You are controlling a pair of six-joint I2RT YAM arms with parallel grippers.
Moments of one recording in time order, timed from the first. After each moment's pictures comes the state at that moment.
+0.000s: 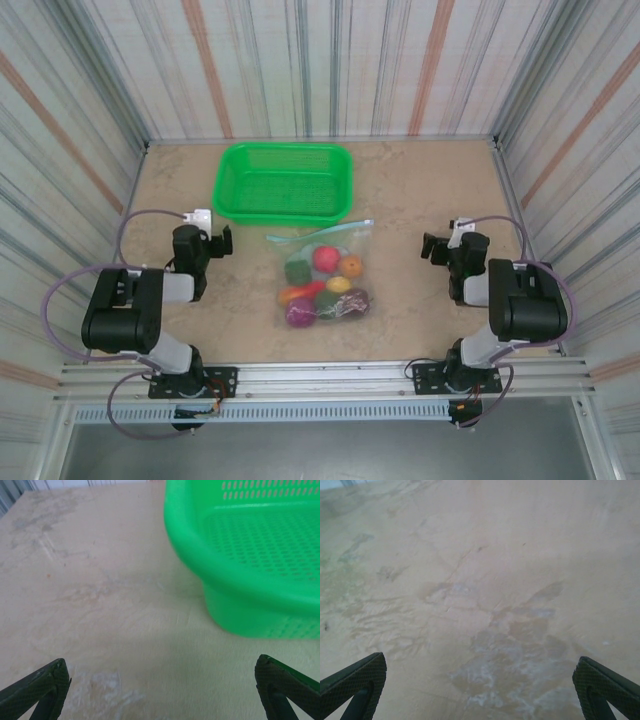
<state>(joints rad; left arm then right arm) -0.04 1.52 0.39 0.71 -0.07 0.05 -0.08 1.56 0.33 0.76 -0.09 0.09</state>
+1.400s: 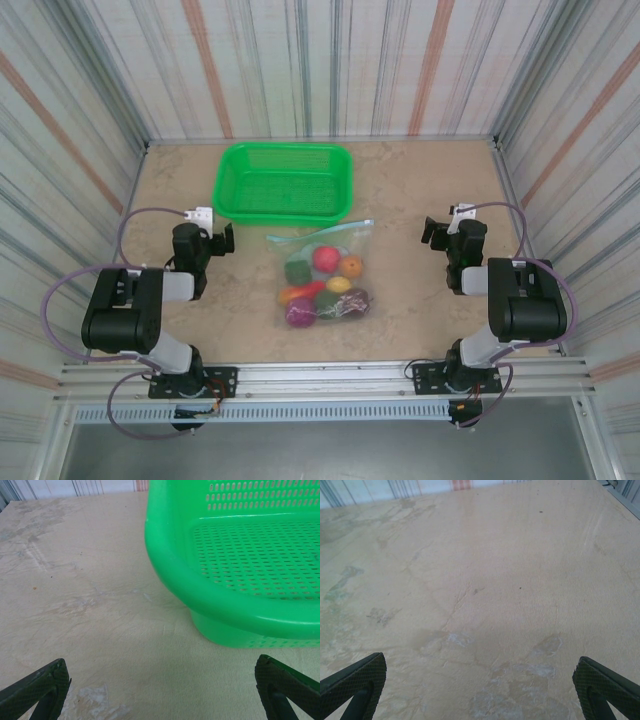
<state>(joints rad) -0.04 1.52 0.40 0.70 -0.03 0.05 -0.05 1.56 0.40 0.75 0.00 0.09</state>
